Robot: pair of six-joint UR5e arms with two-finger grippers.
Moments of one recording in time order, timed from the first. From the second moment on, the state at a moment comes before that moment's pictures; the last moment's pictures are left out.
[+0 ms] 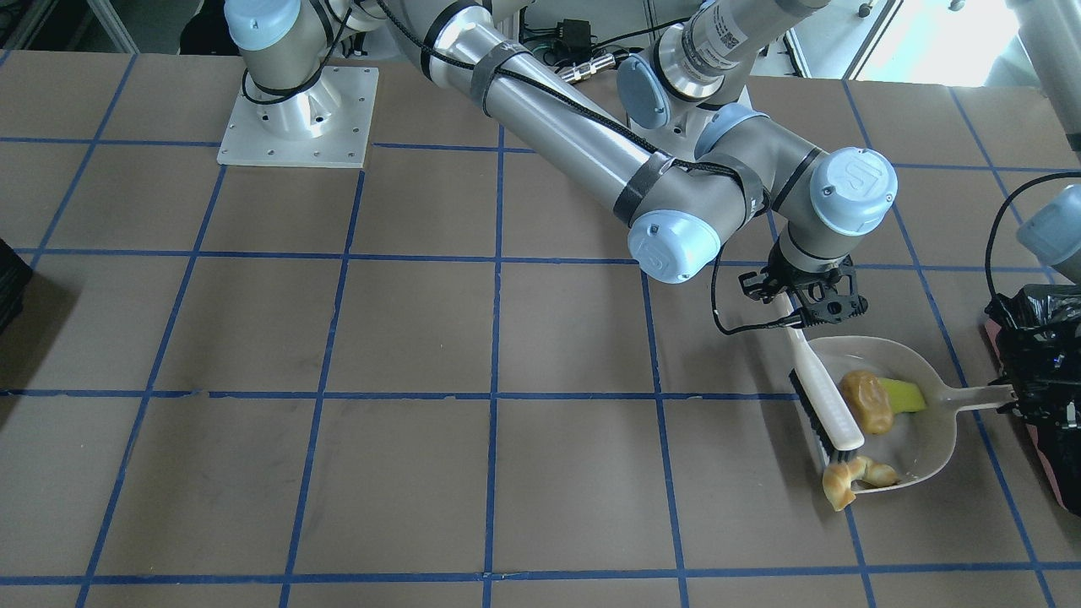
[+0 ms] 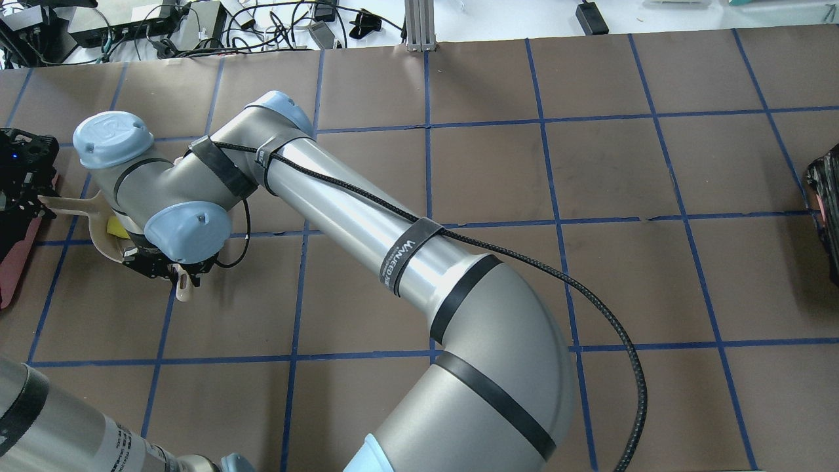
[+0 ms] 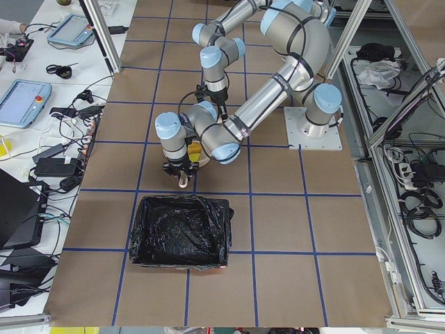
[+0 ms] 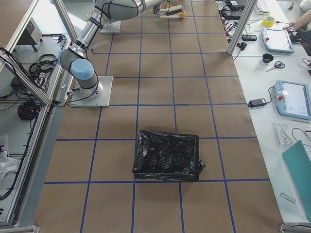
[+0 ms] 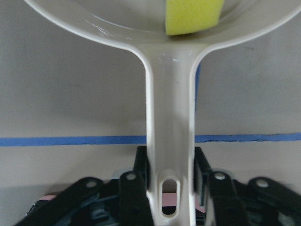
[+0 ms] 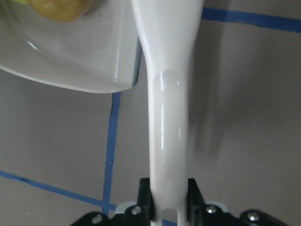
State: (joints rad) left arm -0.92 -2.09 -1.54 -1.07 1.70 2.21; right arm 2.40 -0.54 0.63 -1.65 -1.31 0.70
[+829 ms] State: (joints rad) left arm -0.92 -2.10 -1.53 -1.06 1.69 2.21; right arm 2.25 -0.94 1.21 -1.59 -1.38 0.65
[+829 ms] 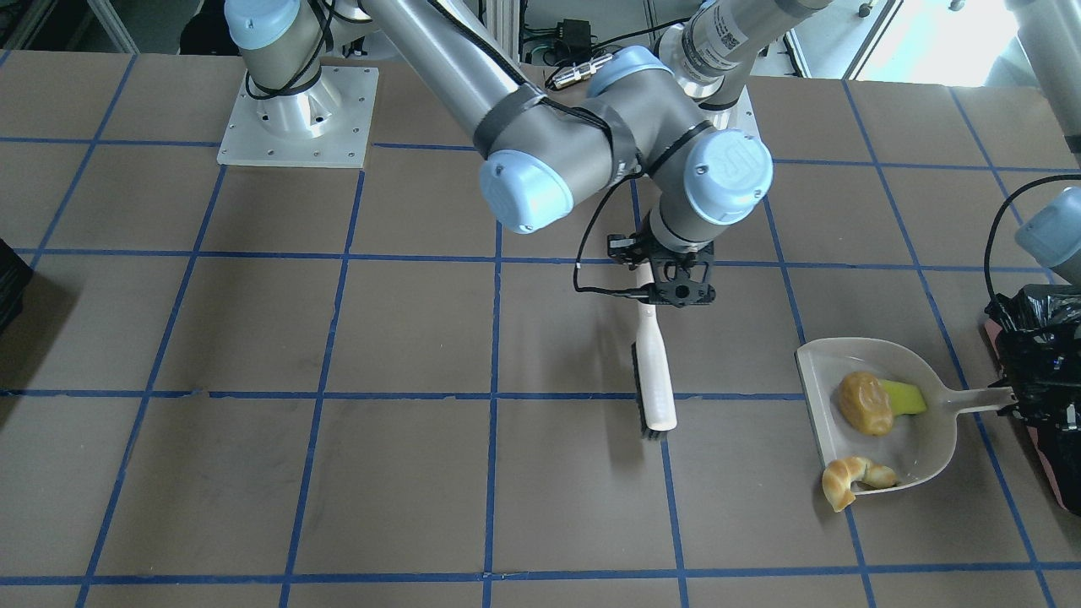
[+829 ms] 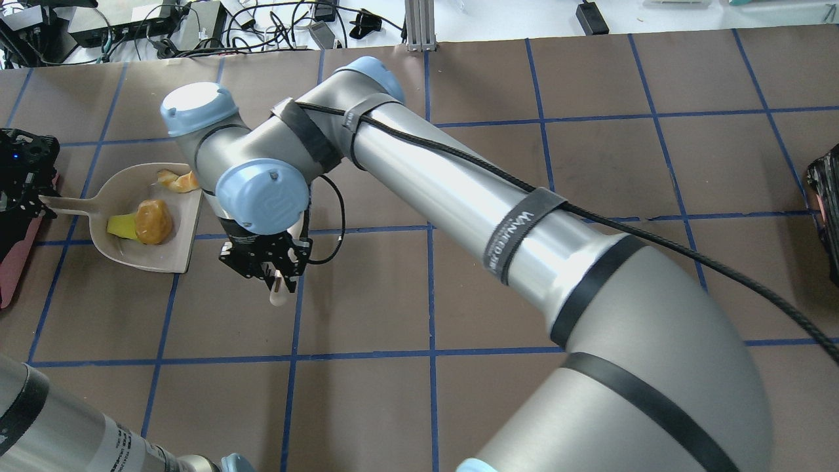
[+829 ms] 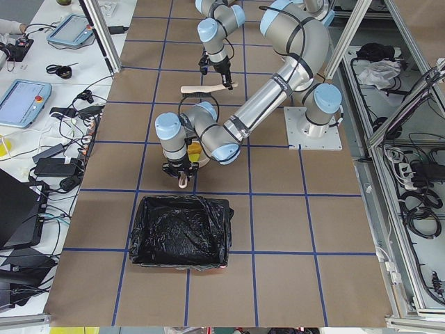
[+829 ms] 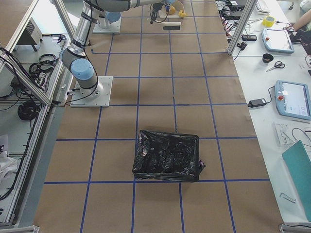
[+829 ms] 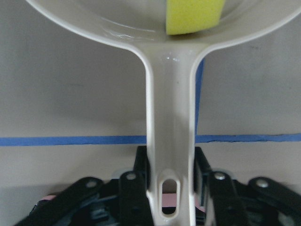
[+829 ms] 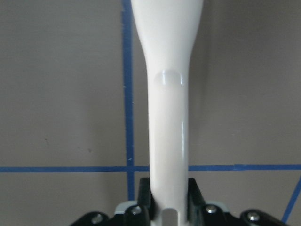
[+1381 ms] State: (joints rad) left arm -0.89 -2.07 -1.40 -1.30 1.60 2.21; right arm 2.14 -1.25 1.71 -1.77 -1.43 0.53
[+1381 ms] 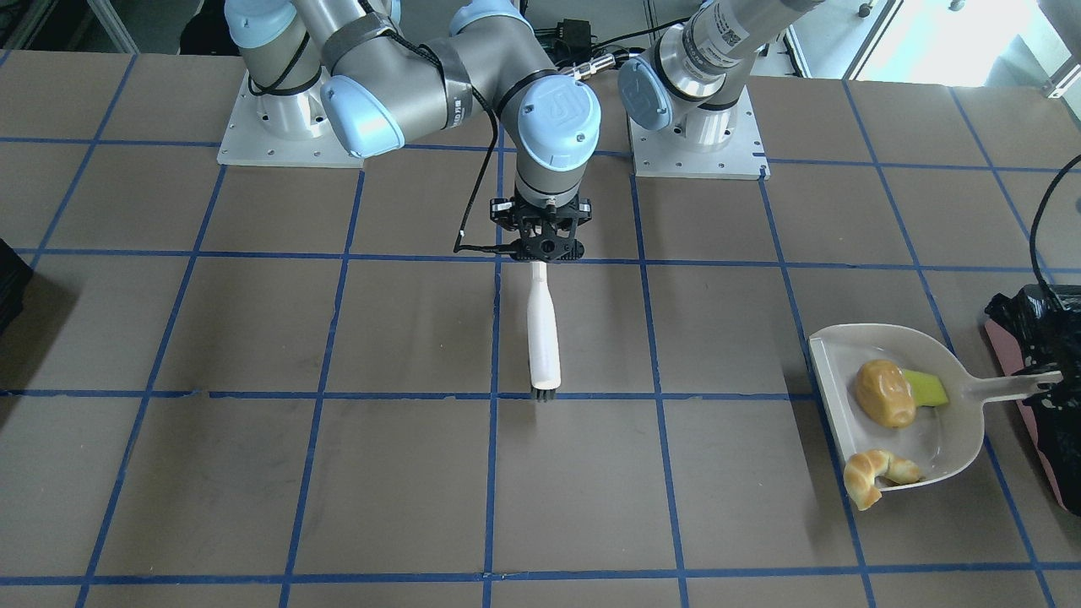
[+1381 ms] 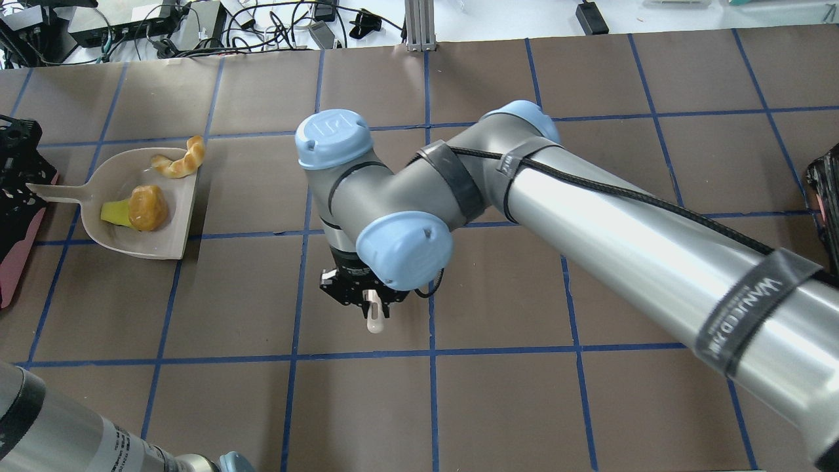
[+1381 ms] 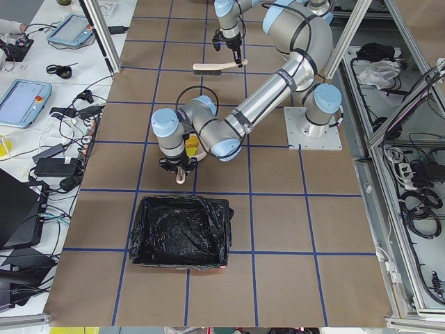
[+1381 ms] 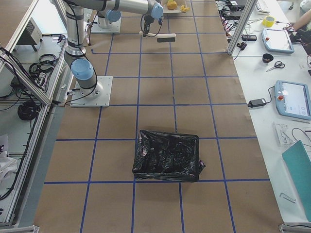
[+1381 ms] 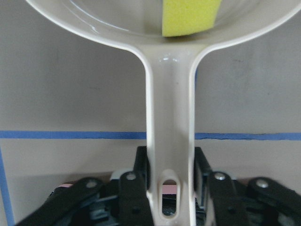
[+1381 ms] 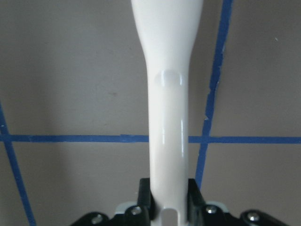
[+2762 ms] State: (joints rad) left arm -0.59 -2.27 -0.74 -1.72 1.51 2.34; right arm 2.12 -1.36 1.97 -1.91 -1.40 0.62
